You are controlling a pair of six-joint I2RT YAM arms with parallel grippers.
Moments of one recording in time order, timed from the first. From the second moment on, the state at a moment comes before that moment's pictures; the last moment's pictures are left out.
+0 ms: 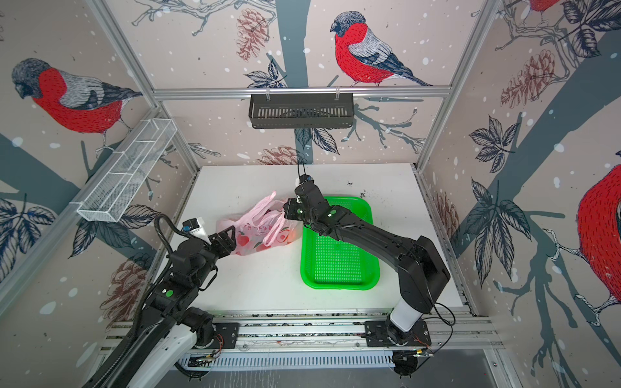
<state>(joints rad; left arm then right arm) -0.36 0.51 0.45 -0.30 -0.19 -0.61 0.82 1.65 1.30 -0.18 -0.05 0.75</state>
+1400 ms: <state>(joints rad) -0.67 1.17 0.92 -0.22 -0.42 -0.22 0.81 1.67 1.29 -0.13 -0.11 0.76</state>
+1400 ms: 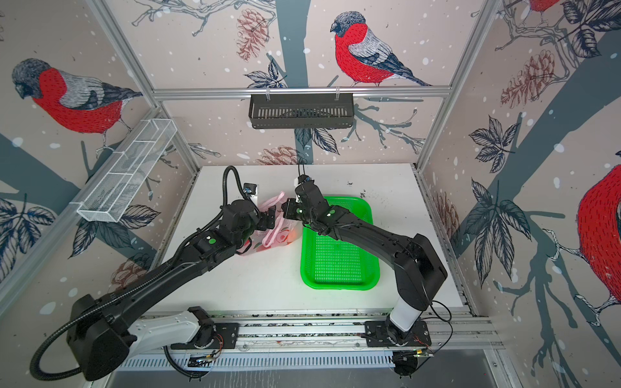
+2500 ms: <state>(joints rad) -0.63 0.71 0.67 -0.10 -0.63 -0.39 0.99 1.48 1.32 -0.39 0.11 0.47</state>
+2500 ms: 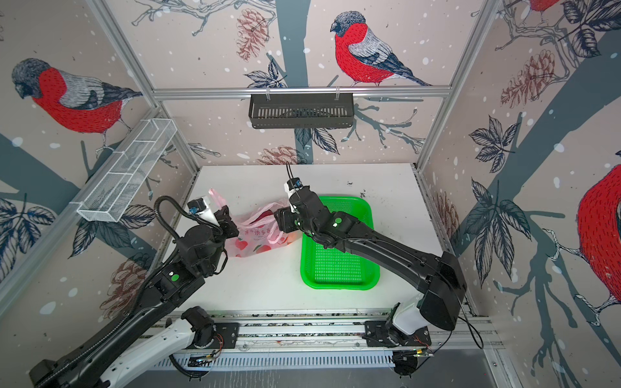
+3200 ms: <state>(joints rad) -0.63 0.53 0.69 -0.23 -0.60 -0.44 1.11 1.68 1.74 -0.49 0.19 0.34</state>
